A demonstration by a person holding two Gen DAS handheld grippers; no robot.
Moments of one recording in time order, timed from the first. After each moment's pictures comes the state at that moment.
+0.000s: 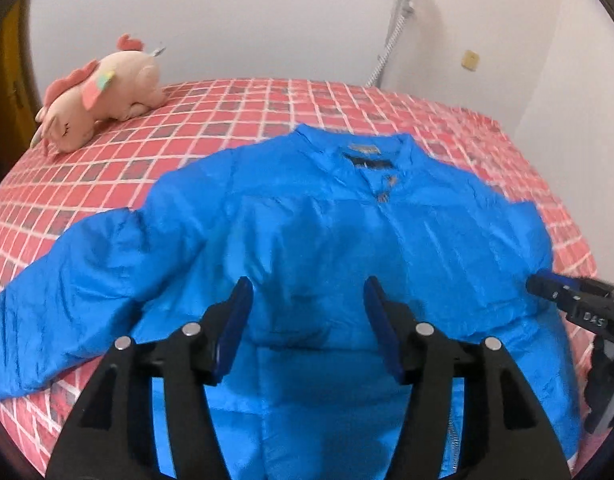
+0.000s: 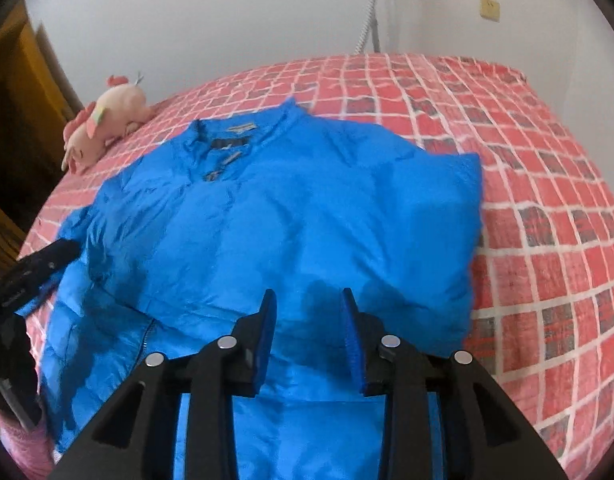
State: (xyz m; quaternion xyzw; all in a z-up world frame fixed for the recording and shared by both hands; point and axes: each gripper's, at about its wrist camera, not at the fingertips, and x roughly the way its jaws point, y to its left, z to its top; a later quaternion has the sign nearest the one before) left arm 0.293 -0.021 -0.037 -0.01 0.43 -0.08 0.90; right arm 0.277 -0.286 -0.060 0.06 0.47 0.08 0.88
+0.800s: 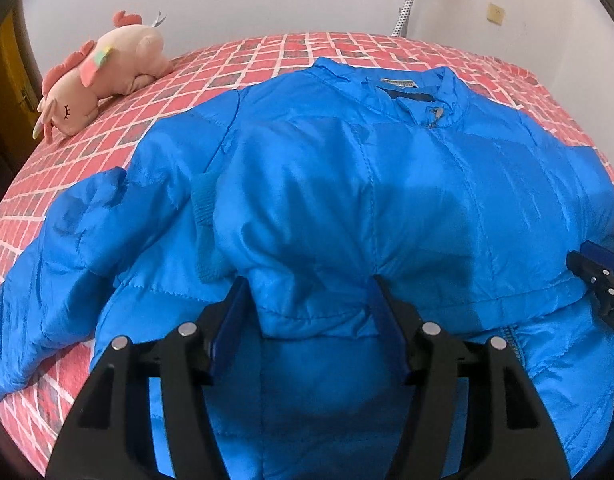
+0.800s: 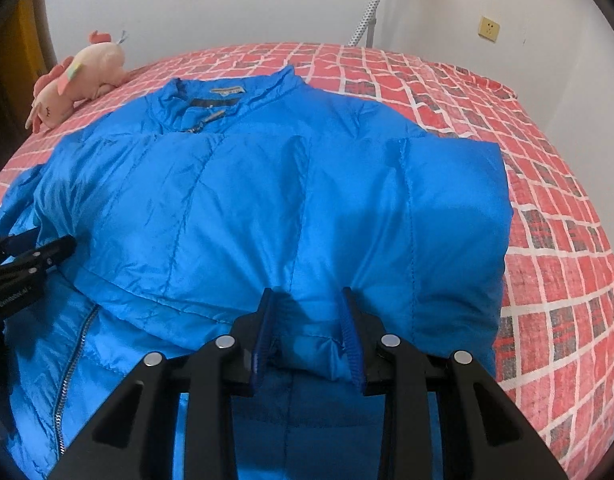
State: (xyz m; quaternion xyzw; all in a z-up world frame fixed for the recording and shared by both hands) left arm 0.310 -0.027 -0.092 0.04 0.47 -0.03 0.88; right arm 0.282 -0.261 -0.099 -0.01 0.48 0.02 0.88
